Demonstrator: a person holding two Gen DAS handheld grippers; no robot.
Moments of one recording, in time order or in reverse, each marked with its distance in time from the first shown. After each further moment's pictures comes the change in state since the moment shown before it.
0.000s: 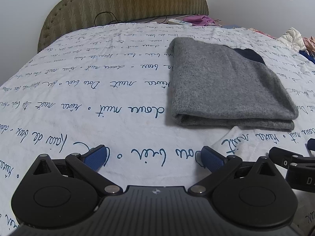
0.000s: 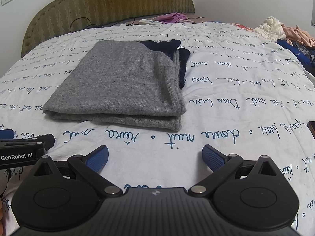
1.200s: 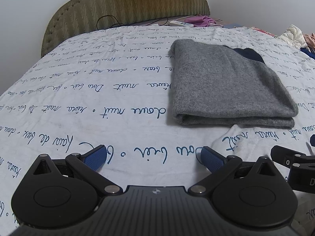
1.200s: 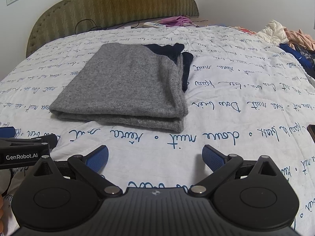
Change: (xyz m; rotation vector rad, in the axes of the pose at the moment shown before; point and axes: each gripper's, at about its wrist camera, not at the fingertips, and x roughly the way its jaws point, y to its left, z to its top) left arm -0.009 -0.001 -0.001 0.023 -0.011 0.029; right arm -0.008 0.001 -0.001 -0.018 -0.016 0.020
